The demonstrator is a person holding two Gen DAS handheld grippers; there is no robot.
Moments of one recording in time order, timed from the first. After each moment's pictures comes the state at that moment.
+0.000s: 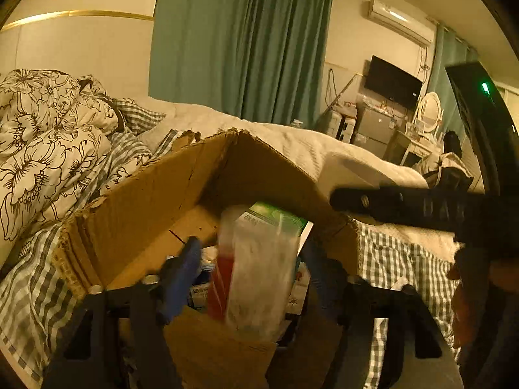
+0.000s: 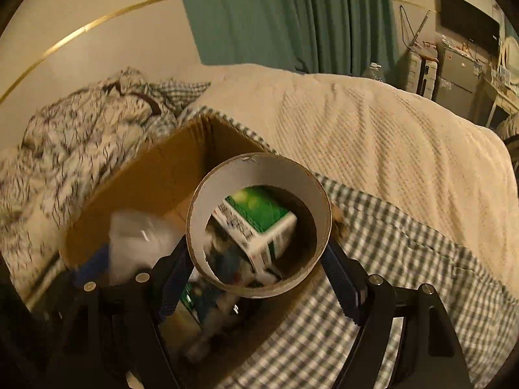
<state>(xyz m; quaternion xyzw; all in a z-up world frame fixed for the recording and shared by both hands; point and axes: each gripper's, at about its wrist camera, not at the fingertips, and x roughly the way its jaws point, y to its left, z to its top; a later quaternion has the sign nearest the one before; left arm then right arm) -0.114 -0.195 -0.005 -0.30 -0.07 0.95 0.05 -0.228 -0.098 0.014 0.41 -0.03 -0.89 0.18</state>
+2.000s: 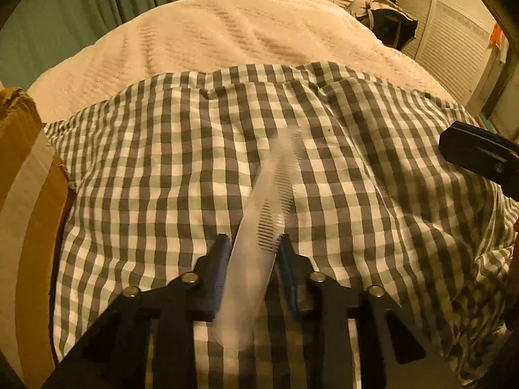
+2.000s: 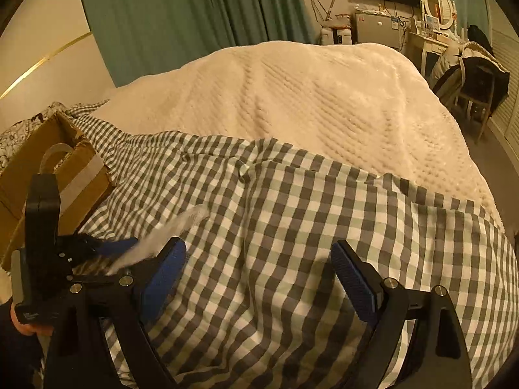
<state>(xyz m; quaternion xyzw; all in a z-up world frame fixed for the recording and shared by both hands) -0.158 0.085 -0.165 -0.49 0.13 0.84 0.20 -0.161 0.208 -0.110 0.40 -0.08 -0.91 0.07</state>
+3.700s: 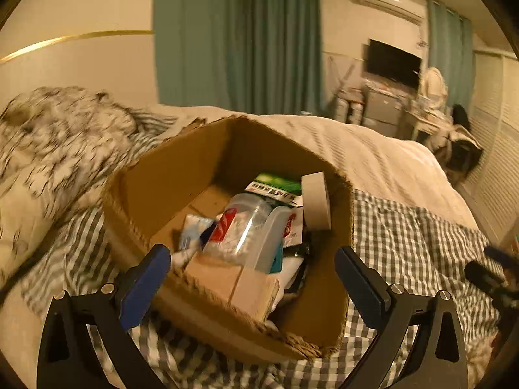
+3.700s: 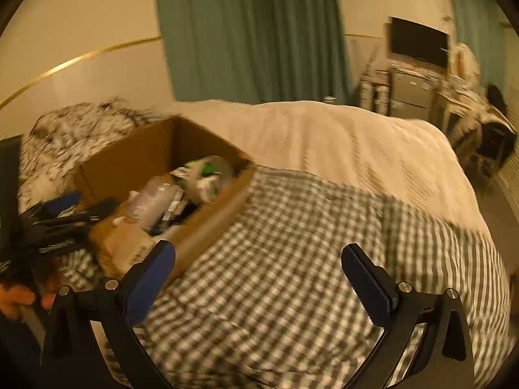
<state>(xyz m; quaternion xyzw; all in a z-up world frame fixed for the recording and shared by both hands) -0.045 -0.165 -0.016 -0.30 -0.01 0.95 0.00 -0.057 0.021 -0.012 0.32 -0.04 -0.94 0.09</state>
